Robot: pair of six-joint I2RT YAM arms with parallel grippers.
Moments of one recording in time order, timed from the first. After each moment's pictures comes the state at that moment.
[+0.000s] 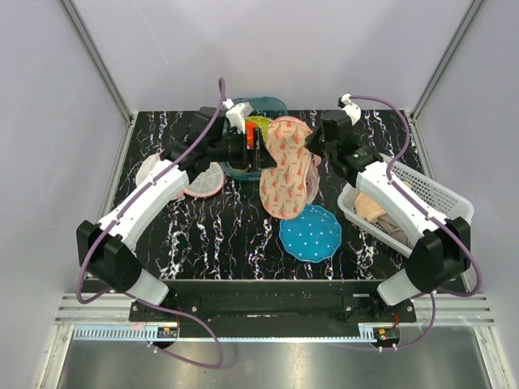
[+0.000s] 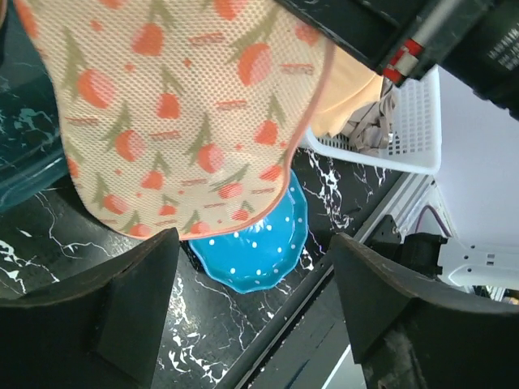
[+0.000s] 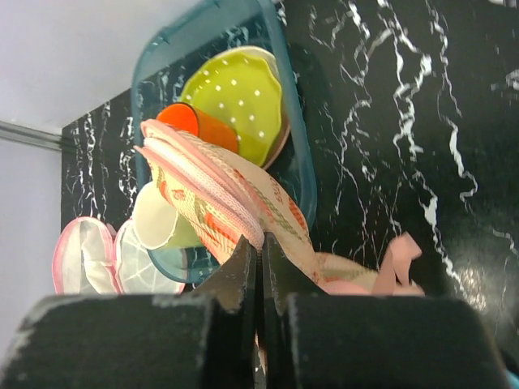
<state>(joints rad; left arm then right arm) -0.49 1.51 1.47 -0.50 0.50 -0.45 0.48 1.50 1.35 -0.26 0.28 0.71</state>
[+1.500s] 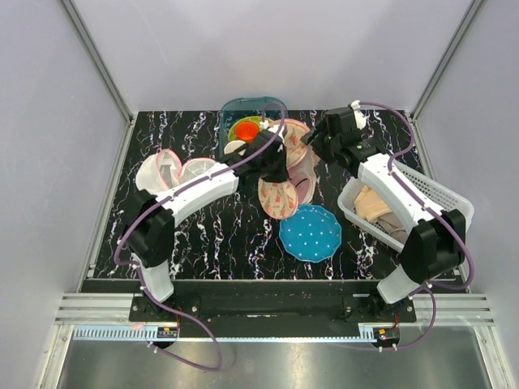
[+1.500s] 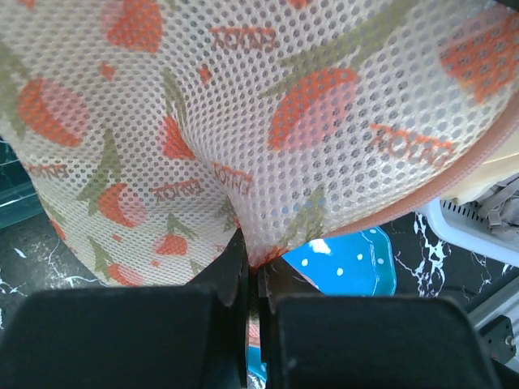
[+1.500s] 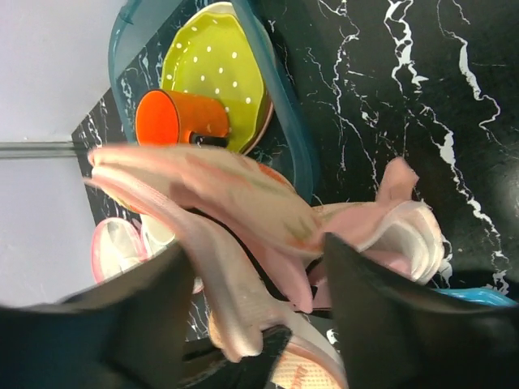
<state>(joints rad) -0.76 1.81 1.51 -0.40 -0.04 -0.54 0.41 1.58 1.41 -0.44 0.16 0.99</state>
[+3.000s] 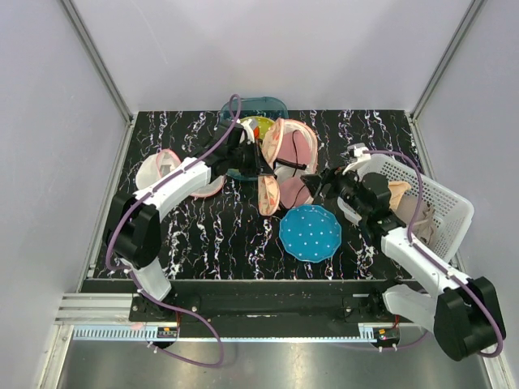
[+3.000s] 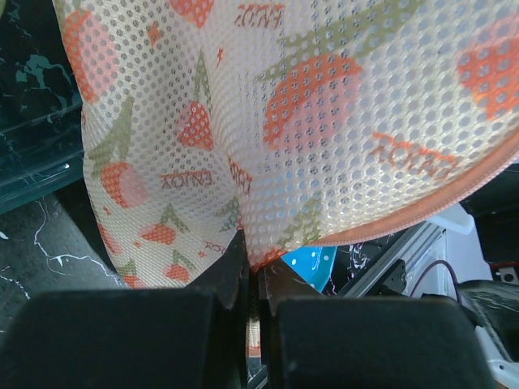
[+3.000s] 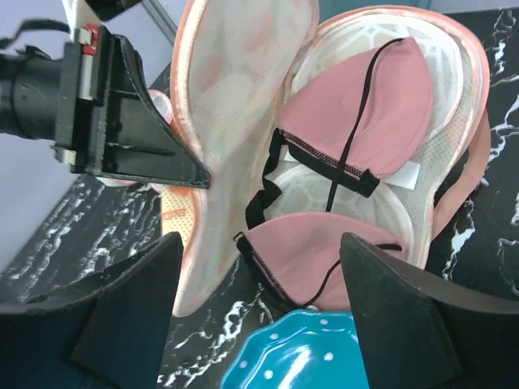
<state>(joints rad) -0.51 1.72 1.37 -0.32 0.41 -0.63 0.36 1.06 0.58 0.41 -0.24 0.46</state>
